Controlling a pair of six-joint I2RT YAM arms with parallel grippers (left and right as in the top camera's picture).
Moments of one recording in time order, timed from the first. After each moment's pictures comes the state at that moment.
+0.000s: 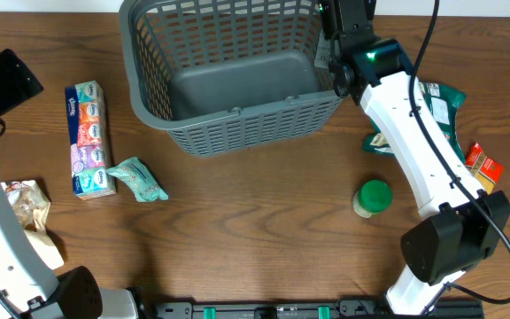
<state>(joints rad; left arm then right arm) 0.38 1.60 2.08 -1.43 -0.14 -0.23 0.35 1.87 1.82 -0.80 0.43 0.42</state>
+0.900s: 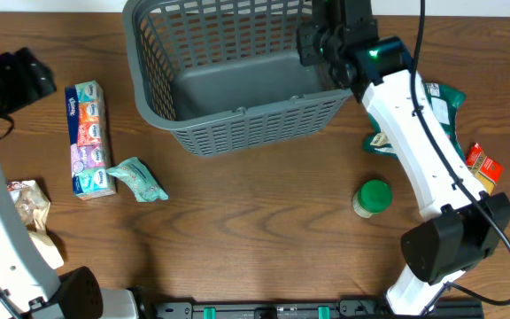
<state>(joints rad) 0.32 1.60 2.08 -1.43 -0.03 -0.12 0.35 1.87 1.89 -0.70 0.03 0.01</state>
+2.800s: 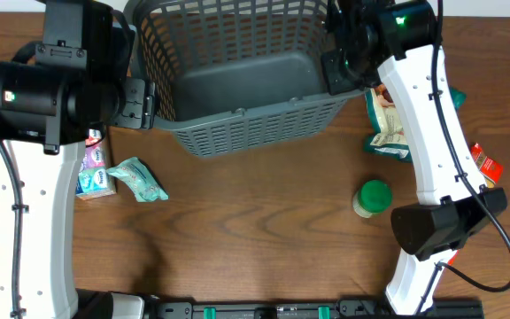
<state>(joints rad) -0.16 1.56 2.08 -1.57 -0.11 0.02 0.30 2.01 2.27 -1.51 0.06 0.06</state>
